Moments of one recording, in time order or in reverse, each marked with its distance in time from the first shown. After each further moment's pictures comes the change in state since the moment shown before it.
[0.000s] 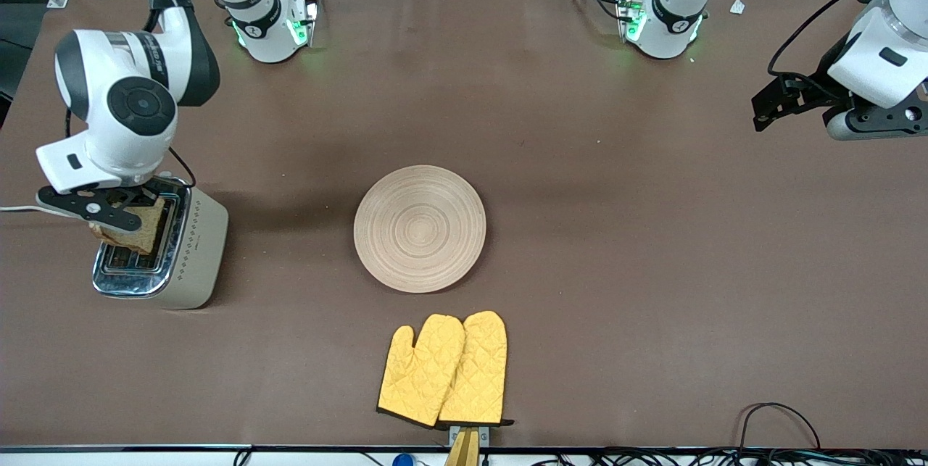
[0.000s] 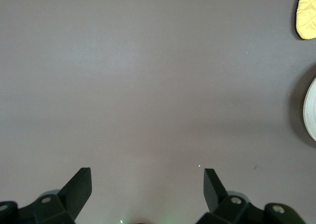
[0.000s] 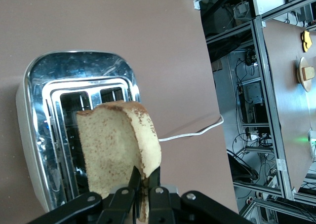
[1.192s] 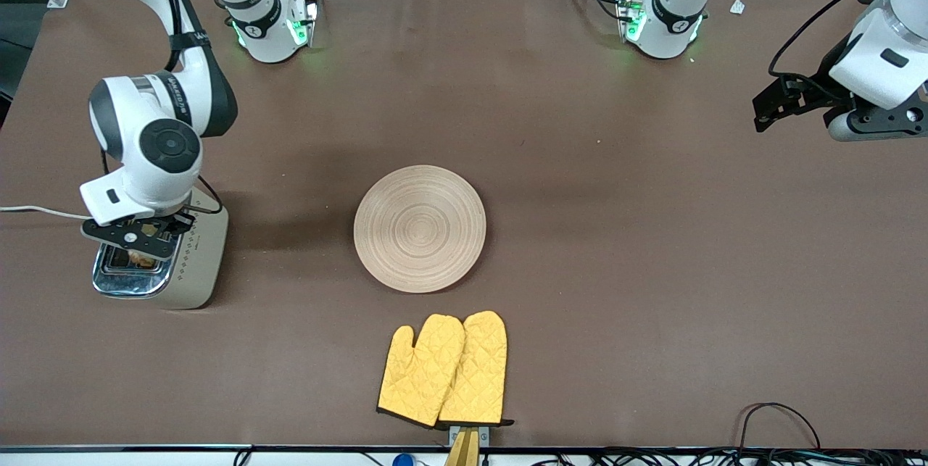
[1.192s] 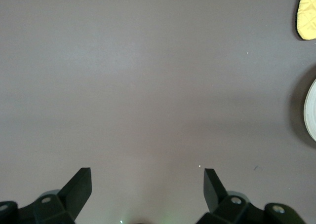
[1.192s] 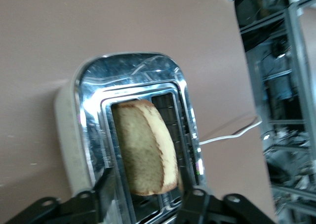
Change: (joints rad) left arm 0.002 0.002 0.000 0.000 0.000 0.001 0.000; right arm -0.009 0.118 0.004 0.058 0.102 0.101 0.041
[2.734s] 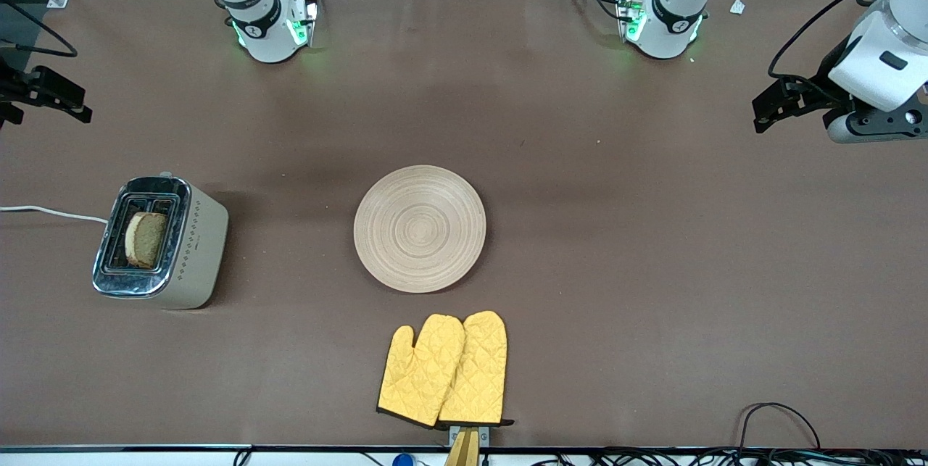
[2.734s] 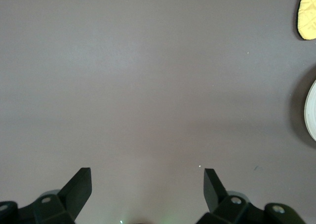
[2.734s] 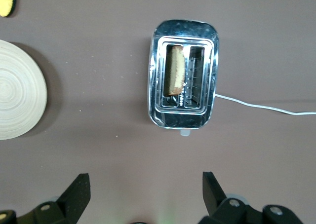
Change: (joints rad) left arm 0.001 0.002 0.000 -0.001 0.000 0.002 0.000; right arm -0.196 -0.269 0.008 0.347 0.656 -0.526 -0.800
